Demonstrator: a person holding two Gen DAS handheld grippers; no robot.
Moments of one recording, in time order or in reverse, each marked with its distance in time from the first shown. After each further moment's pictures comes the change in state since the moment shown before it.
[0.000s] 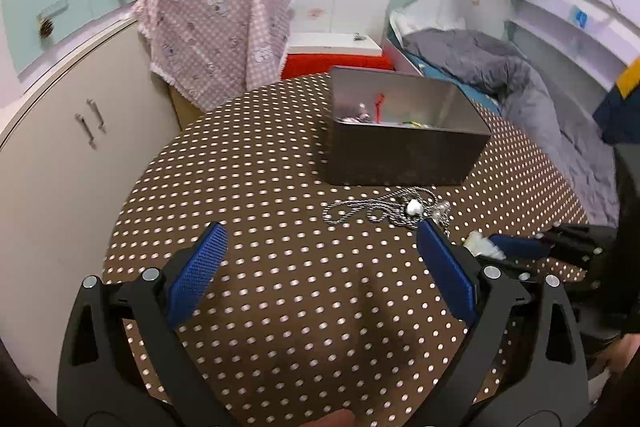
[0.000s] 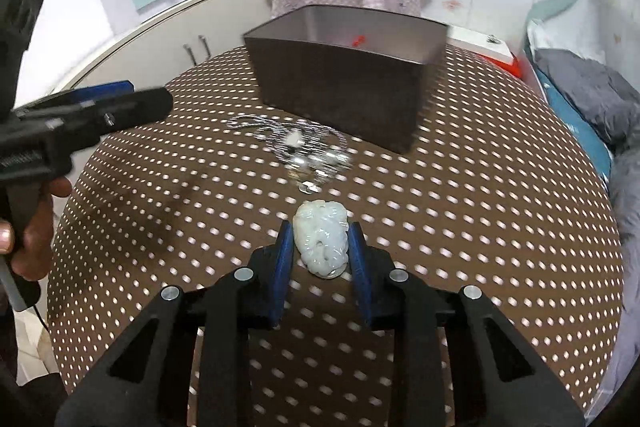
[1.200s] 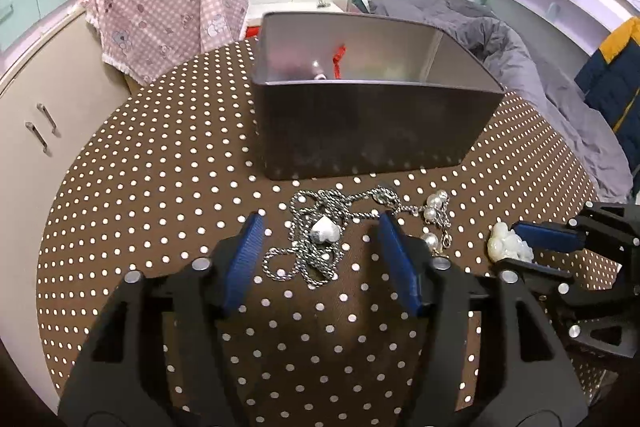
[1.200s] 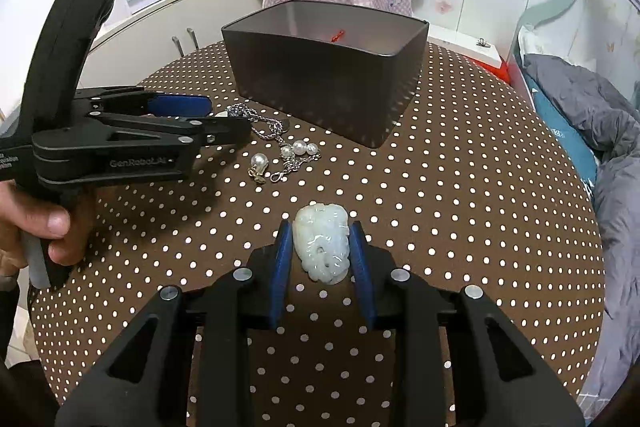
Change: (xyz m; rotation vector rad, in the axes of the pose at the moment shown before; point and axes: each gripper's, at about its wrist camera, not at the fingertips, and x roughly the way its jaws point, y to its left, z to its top) left arm 0.059 -0.016 0.001 0.068 0.109 -0.108; right arm -0.001 -0.005 -0.005 -0.022 0.003 -0.024
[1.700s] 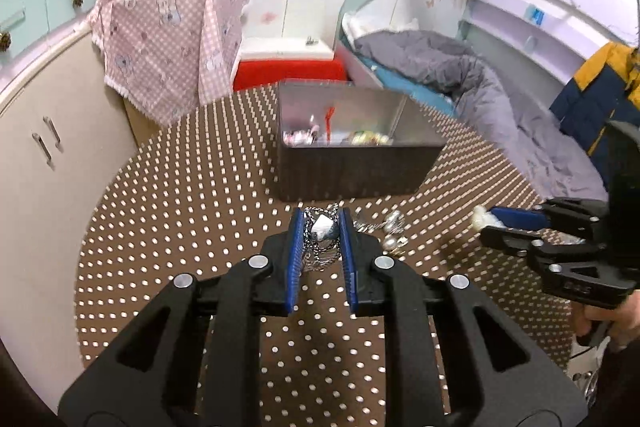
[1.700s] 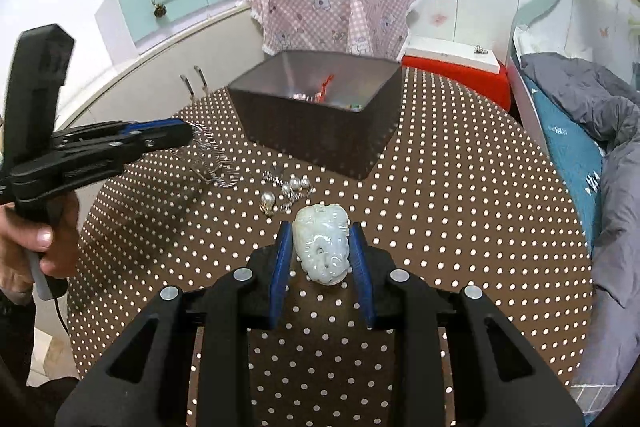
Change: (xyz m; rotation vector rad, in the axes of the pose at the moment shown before) left arm -0.078 0.013 0.003 -0.022 -0.148 -0.075; right arm -0.040 -0.017 0.013 0.054 -0.096 0.045
